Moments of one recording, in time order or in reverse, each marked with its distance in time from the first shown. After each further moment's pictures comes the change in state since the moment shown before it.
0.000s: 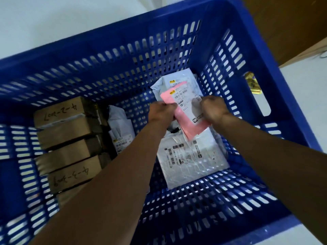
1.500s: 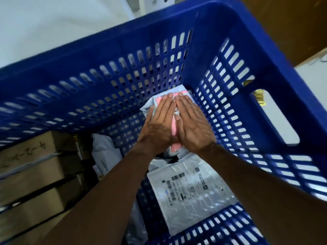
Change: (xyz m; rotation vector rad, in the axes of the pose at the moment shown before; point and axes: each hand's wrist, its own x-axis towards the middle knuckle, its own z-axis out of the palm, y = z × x) left_hand 0.096 -0.027 0.008 1.294 -0.038 1.176; right_hand 0.067 0.037 0.049 -0.769 0.089 -0.827
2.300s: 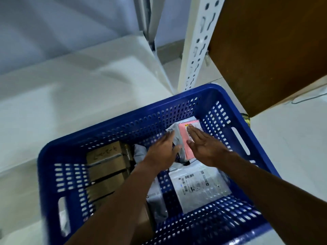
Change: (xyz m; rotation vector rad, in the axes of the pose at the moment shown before) left_hand -0.080 0.036 -0.228 -0.385 -0.371 -0.401; right_hand -0.043 -0.109 -0.167 -0.067 -0.452 0.059
